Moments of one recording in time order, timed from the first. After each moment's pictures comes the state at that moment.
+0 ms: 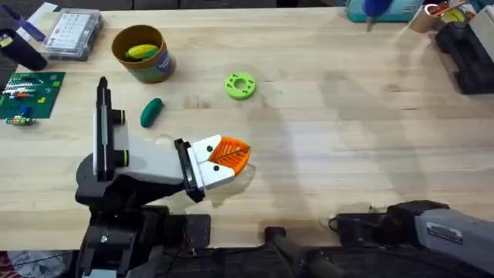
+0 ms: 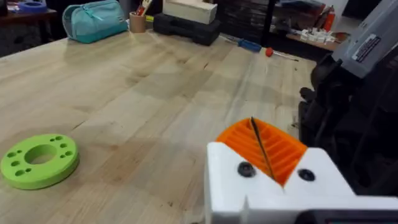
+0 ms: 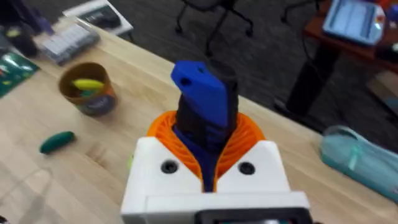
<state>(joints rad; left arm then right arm) -0.05 0.00 0.01 -0.12 1.16 -0.06 0.11 1.28 1.64 -0.70 -0.43 -0.13</state>
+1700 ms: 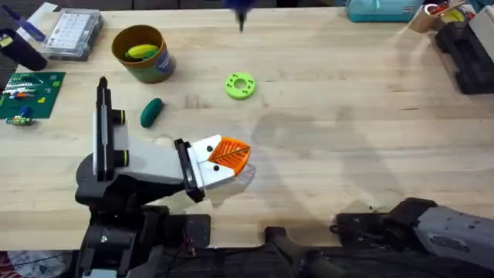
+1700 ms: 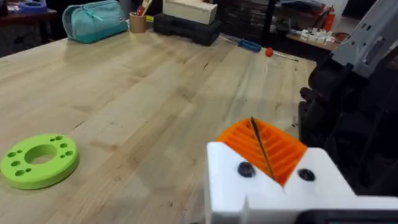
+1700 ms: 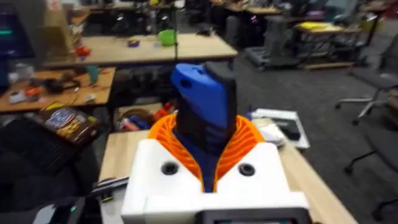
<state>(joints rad) -0.05 0.00 0.01 -0.12 1.16 -0.06 0.56 1.27 1.57 -0.16 -0.79 0.06</state>
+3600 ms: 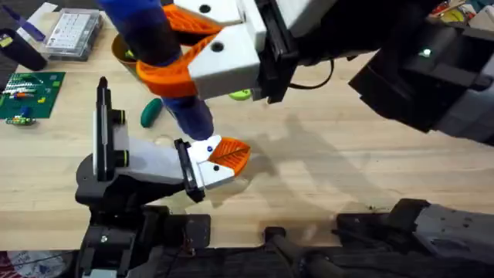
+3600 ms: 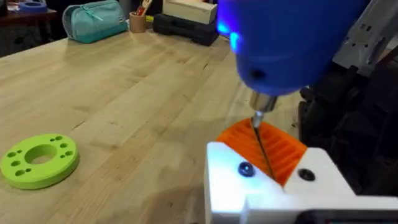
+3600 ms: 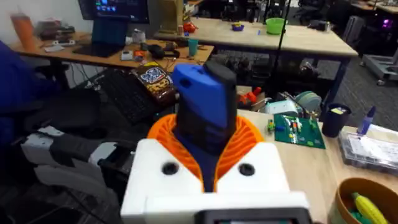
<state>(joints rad) -0.05 0.00 0.01 -0.12 1.16 -0.06 0.77 1.33 1.05 0.42 -1.01 0.06</state>
